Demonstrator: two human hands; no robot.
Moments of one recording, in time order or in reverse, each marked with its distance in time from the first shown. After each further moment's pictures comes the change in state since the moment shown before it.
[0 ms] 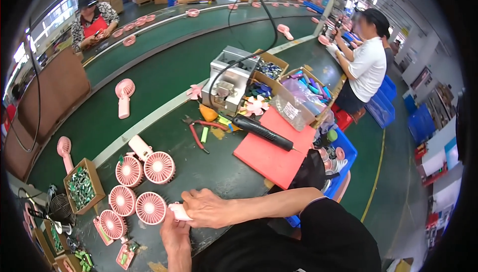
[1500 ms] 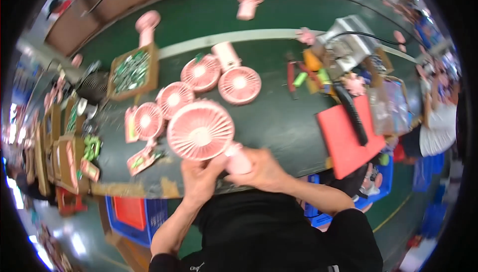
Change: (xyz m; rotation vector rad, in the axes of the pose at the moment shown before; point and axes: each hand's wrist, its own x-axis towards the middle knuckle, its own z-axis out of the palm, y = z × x) left_hand -0.047 0.026 0.021 0.510 -0.189 0.587; right_hand -0.017 -0.015 0.007 1.051 -0.032 0.312
